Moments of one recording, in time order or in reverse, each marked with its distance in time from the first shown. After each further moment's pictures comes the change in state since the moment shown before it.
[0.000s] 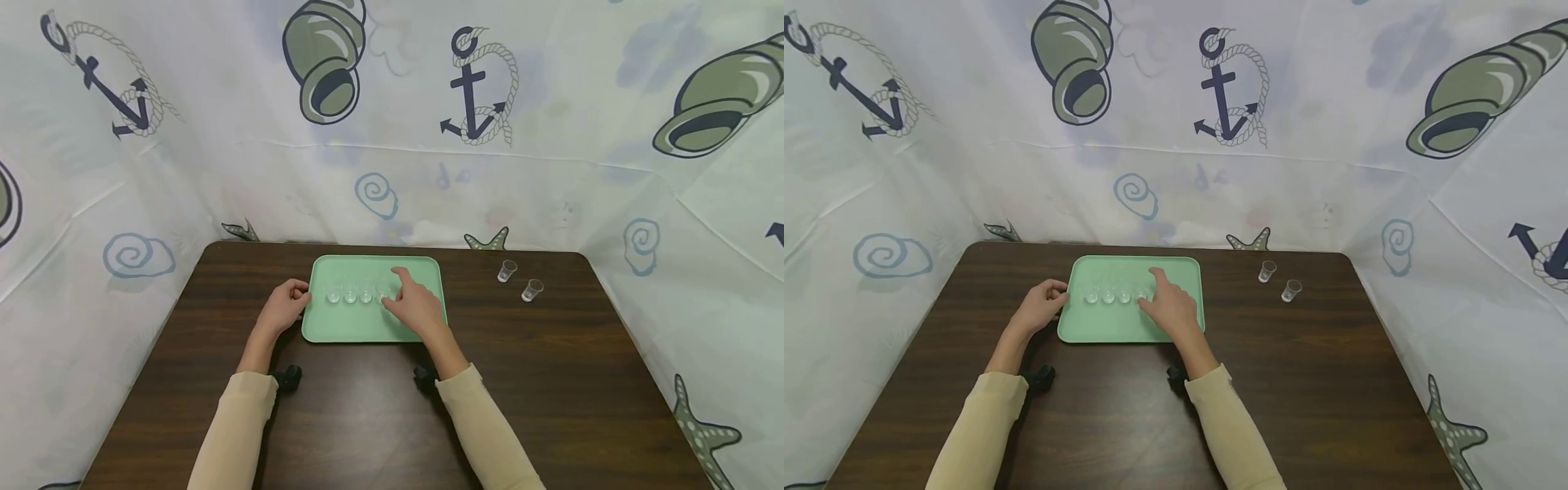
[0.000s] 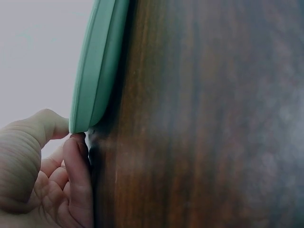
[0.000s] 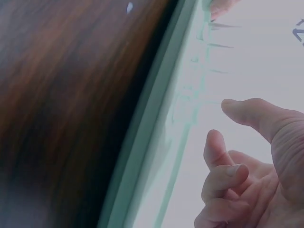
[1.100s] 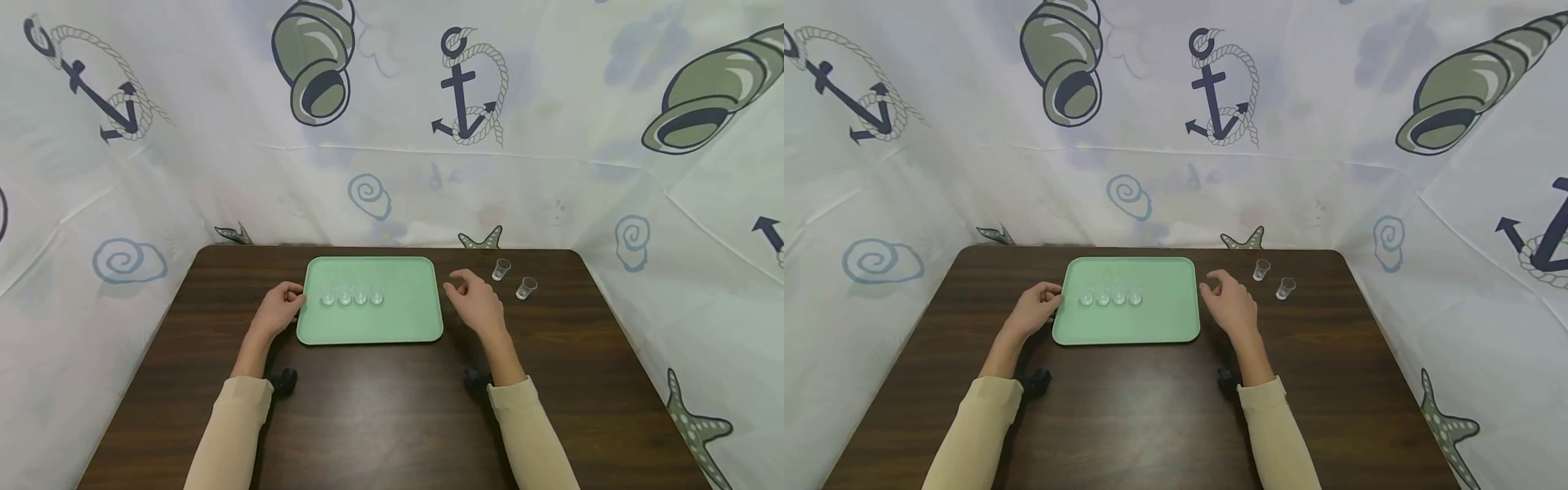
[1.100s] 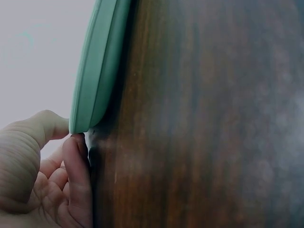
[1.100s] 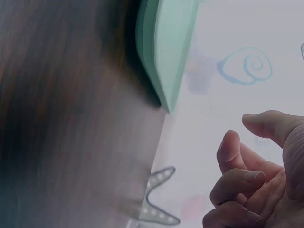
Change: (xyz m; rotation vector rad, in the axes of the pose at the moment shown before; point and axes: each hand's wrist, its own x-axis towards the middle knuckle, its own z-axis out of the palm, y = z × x) left_hand -0.002 0.001 0.000 -0.018 0.008 -0.005; right_hand -0.031 0.090 -0.074 0.071 0.199 0.078
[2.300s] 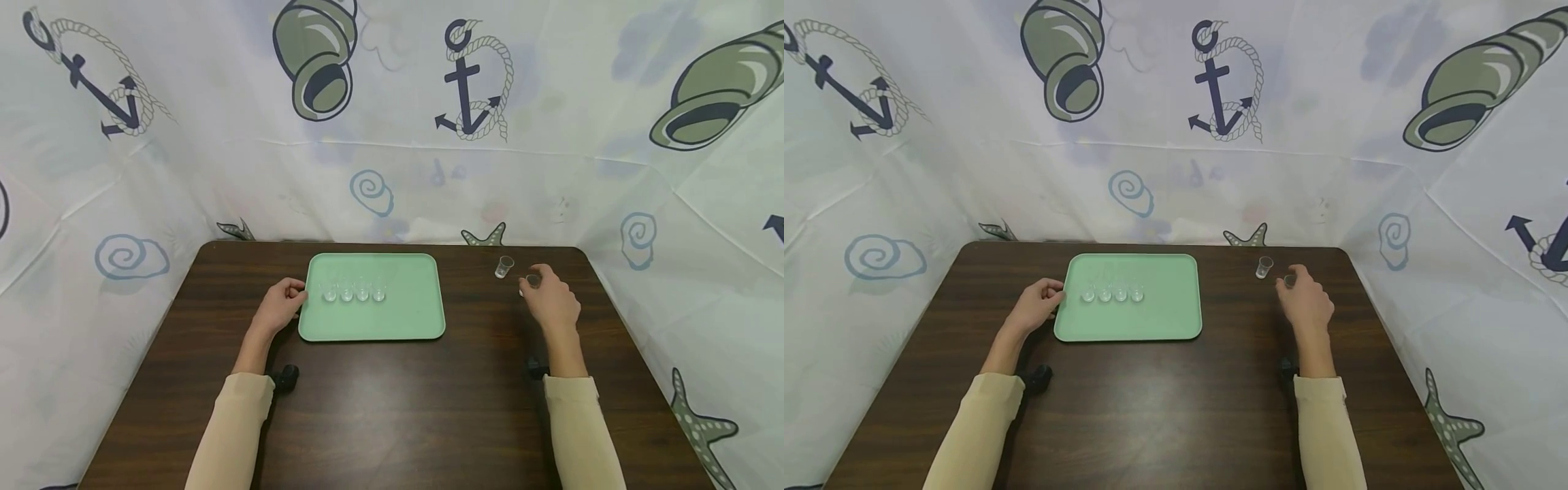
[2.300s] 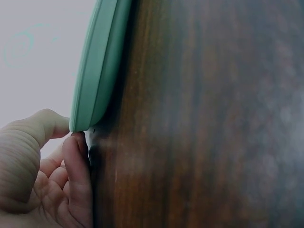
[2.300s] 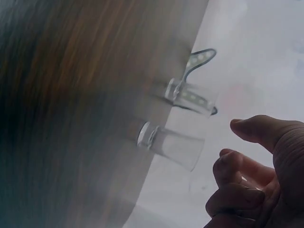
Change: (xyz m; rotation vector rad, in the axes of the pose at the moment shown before) left_hand 0.002 -0.001 0.000 -0.002 0.000 -0.010; right_hand 0.007 0.089 -0.087 -0.242 0.092 0.251
